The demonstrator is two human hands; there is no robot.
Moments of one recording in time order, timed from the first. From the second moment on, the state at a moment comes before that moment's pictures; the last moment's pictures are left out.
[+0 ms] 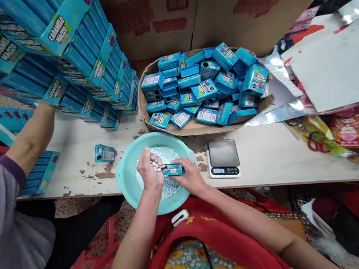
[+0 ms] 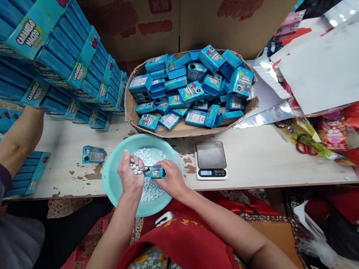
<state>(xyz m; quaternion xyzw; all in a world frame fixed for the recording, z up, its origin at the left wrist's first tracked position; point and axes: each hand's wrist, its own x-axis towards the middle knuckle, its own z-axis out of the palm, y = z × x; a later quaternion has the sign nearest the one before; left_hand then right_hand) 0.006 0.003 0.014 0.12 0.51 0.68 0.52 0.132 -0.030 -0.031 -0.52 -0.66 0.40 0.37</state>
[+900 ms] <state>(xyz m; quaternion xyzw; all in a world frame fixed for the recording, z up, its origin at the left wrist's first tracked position) 0.119 0.198 0.014 0.82 0.54 0.17 0.12 0.290 -0.022 -0.065 -0.65 -0.39 0.38 0.53</state>
